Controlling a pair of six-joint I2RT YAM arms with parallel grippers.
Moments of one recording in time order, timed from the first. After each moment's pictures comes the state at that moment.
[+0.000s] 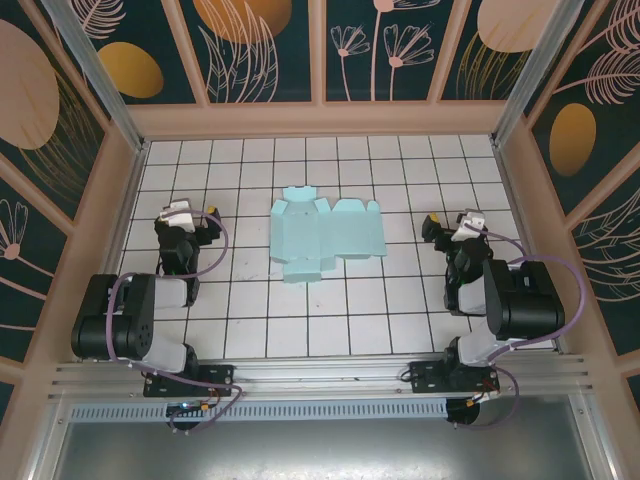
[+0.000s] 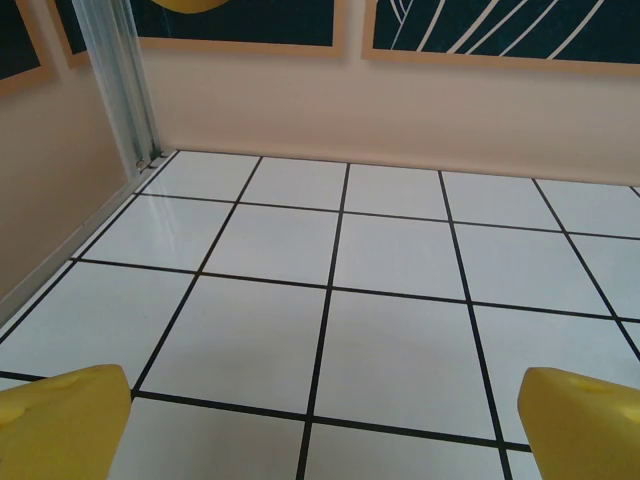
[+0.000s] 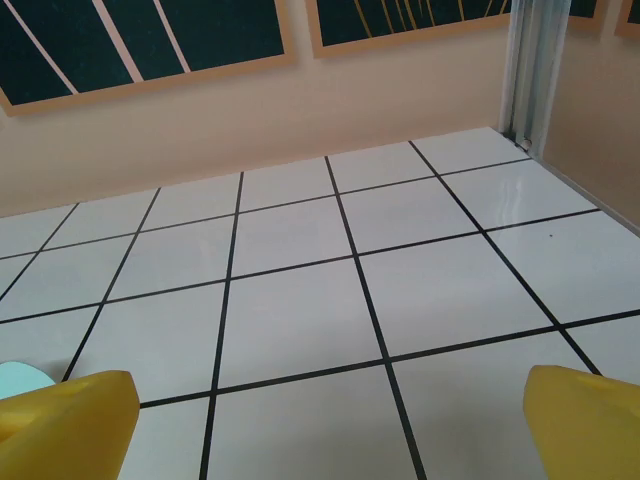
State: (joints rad) left arm -0.01 1.49 0.32 0.98 -0.13 -0.08; right arm -0.04 1.55 0.20 1.23 0.00 0.13
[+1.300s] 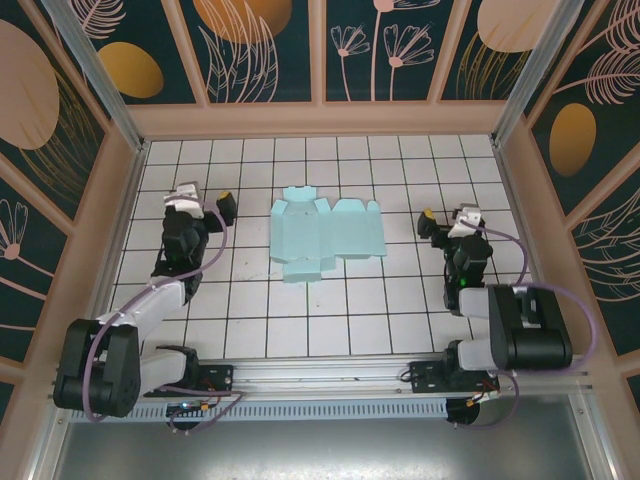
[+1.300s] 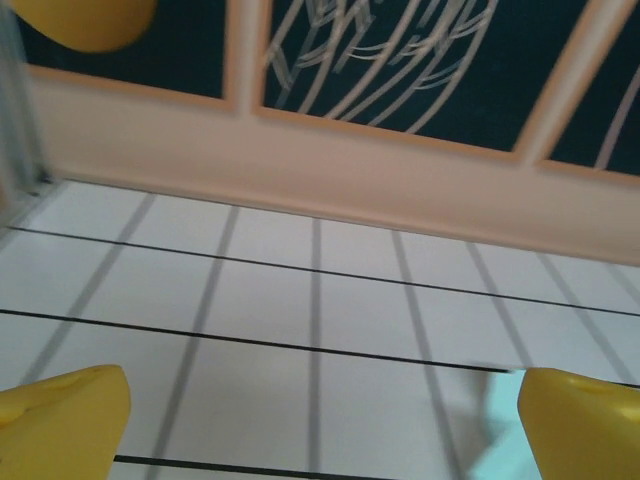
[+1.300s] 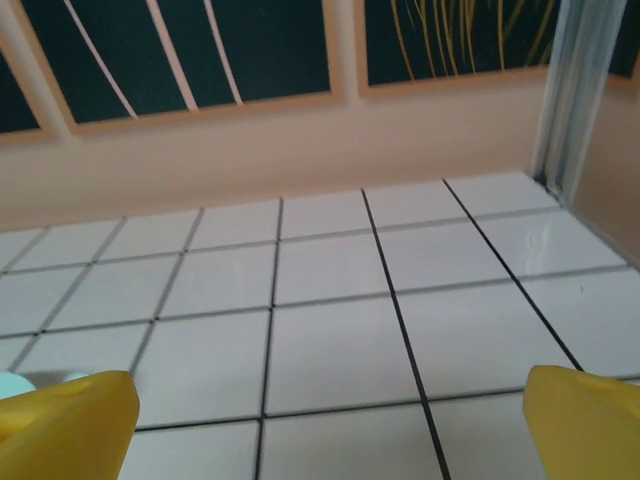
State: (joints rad) left arm -0.17 1.21 0.48 0.55 -0.11 -0.27; right arm 0.03 1.32 0.22 1.03 0.00 0.09
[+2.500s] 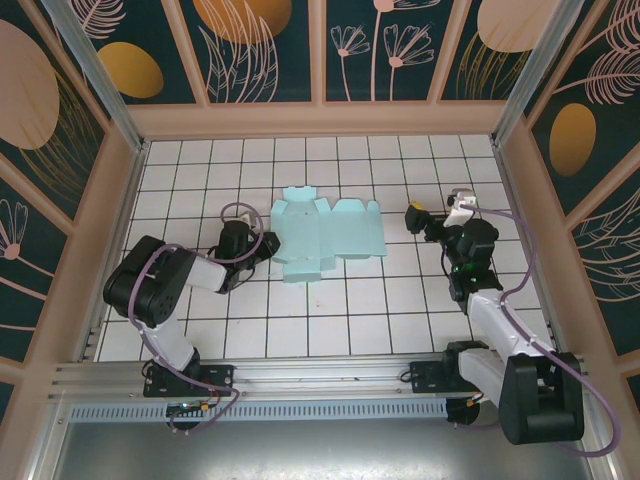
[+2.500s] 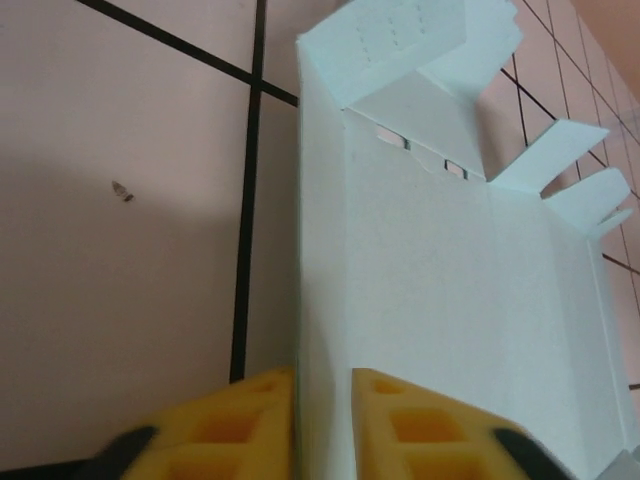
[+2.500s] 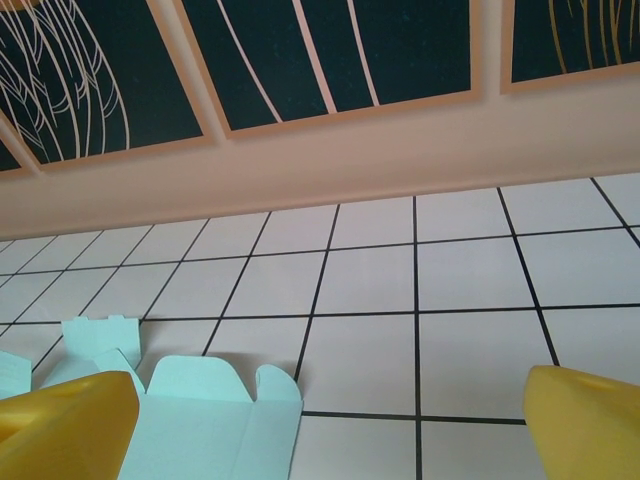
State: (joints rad) left arm -0.39 1.76 0.52 0.64 0.20 -0.79; right arm 0.08 0.99 0.39 0.46 -0.19 0.19
